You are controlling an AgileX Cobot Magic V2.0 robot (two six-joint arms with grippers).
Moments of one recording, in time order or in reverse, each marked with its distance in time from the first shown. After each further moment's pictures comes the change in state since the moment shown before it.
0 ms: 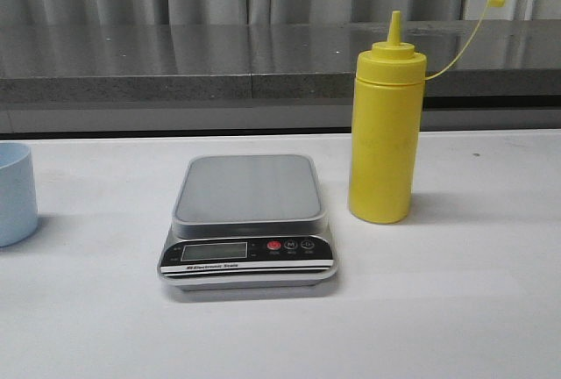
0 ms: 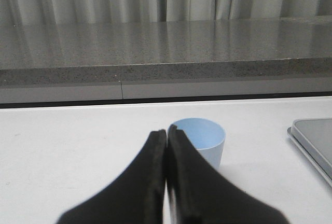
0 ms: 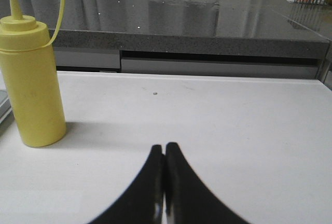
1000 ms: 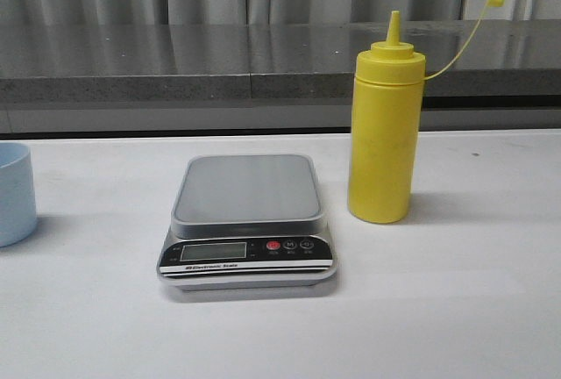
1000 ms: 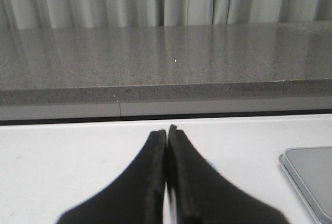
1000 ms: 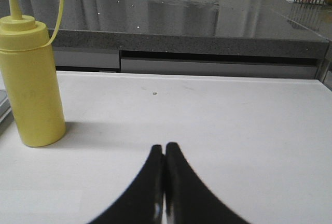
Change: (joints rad) left arm 0.000 0.313 -0.341 -0.008 0.109 -0.004; right arm 0.000 0.000 0.000 0.000 0.000 0.000
